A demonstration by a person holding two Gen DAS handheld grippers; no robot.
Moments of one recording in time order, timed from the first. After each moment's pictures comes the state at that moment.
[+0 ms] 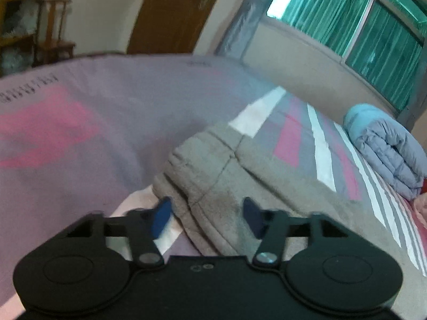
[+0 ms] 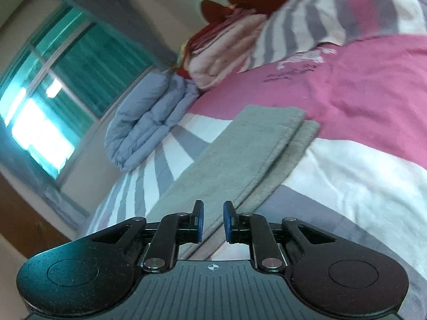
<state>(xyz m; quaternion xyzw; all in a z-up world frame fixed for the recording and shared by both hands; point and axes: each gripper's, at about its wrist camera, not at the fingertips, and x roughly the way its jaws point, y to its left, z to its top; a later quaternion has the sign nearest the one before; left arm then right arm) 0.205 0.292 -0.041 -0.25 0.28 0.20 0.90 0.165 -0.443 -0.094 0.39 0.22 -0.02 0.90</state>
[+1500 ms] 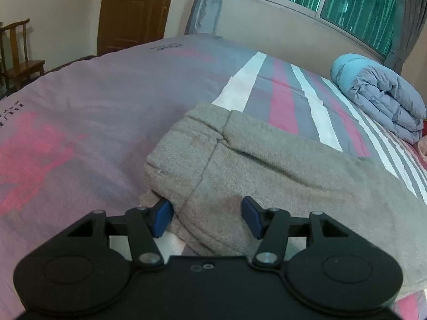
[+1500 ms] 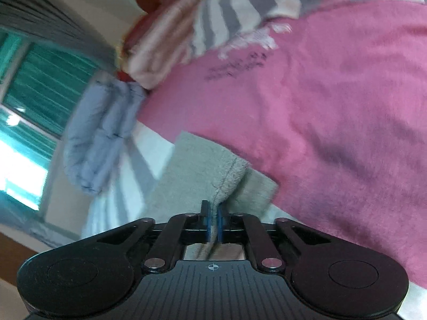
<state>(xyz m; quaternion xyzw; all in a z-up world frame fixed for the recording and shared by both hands) 0.229 0.294 -0.046 -0.16 0.34 0.15 0.91 0.236 -0.546 -0.114 0.49 0.26 -0.07 0.83</state>
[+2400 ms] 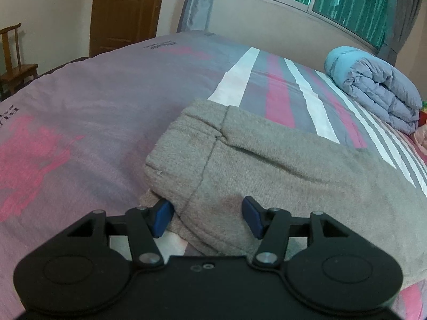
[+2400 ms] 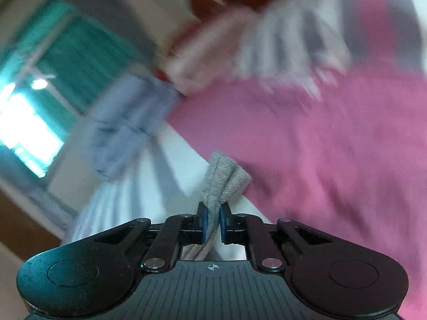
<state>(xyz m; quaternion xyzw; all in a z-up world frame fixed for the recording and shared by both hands) 0.231 0.297 -0.049 -0.14 0.34 0.14 0.92 0.229 -0.534 -0.070 0.37 0.23 -0.02 0.90</state>
